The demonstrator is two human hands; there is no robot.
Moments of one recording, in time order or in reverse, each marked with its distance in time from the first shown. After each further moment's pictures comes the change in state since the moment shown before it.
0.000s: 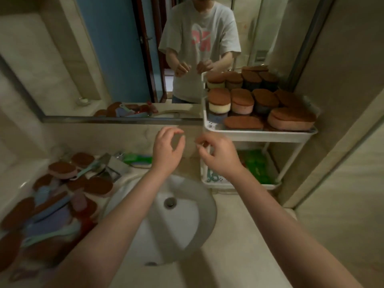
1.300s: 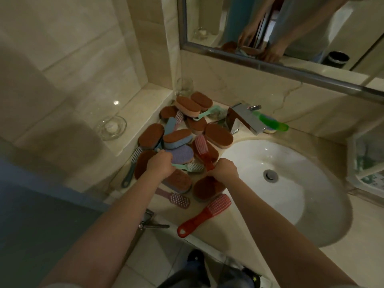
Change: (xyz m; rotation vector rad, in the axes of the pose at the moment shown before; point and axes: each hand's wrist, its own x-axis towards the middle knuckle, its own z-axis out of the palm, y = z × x) left_hand -0.179 -0.301 -0.281 0.702 -0.721 -0.883; right_hand -0.024 -0.193 0.373 -0.029 -0.886 0.621
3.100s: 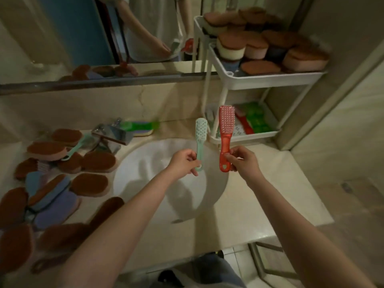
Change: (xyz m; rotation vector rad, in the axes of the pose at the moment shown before) left_hand -0.074 0.346 0.048 -0.670 -0.390 0.631; right_hand -0.154 0.284 -0.146 0.861 0.792 0.109
